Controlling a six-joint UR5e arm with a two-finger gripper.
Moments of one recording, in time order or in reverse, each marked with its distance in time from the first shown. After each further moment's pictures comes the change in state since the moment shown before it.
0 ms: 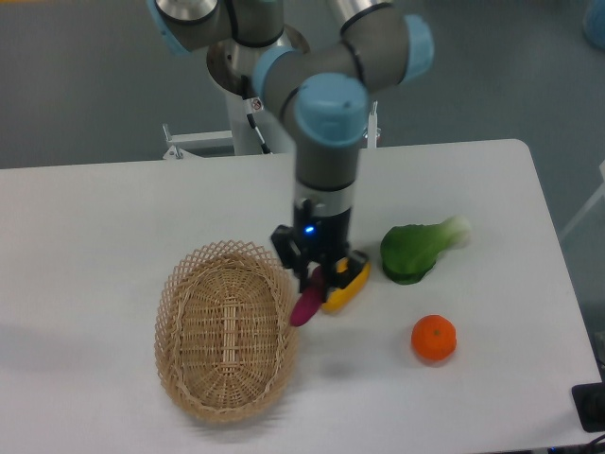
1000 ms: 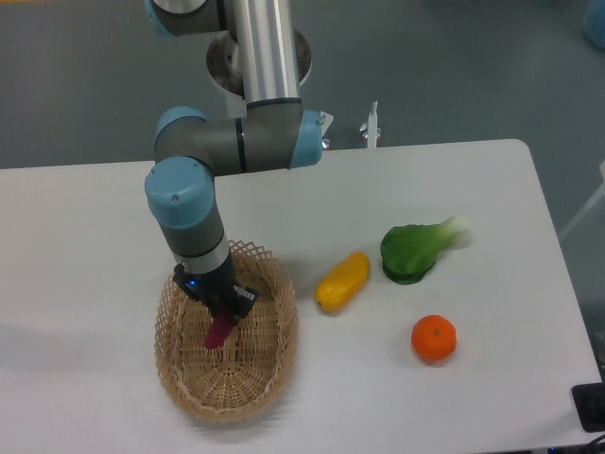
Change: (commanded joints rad) arm -0.171 -0.114 -0.015 0.016 0.143 -0.132
